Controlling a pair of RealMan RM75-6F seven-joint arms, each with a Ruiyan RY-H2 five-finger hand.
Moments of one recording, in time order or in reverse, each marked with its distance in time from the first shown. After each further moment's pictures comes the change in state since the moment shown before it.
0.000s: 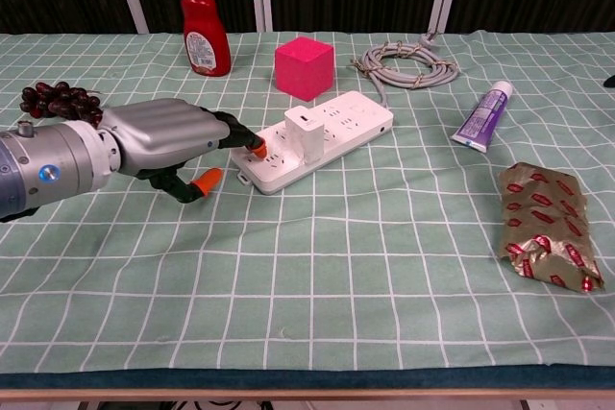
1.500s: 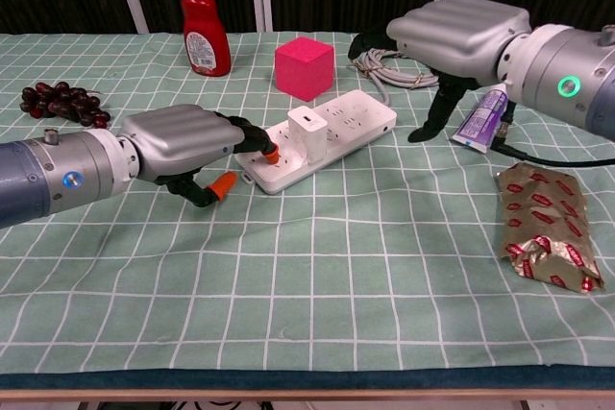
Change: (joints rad) left arm -0.071 -0.038 0.076 0.055 -0.018 0.016 -0.073; right arm 0.327 -0.367 -0.048 0.323 -0.024 -0.193 -0.045
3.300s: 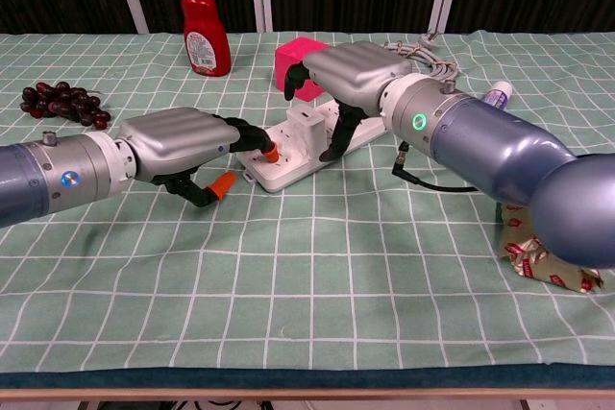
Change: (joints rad) left arm -0.010 -0.008 0.035 0.093 0.042 -0.003 -0.151; right arm 0.166 -0.340 0.056 0.406 0.045 -0.053 0.178
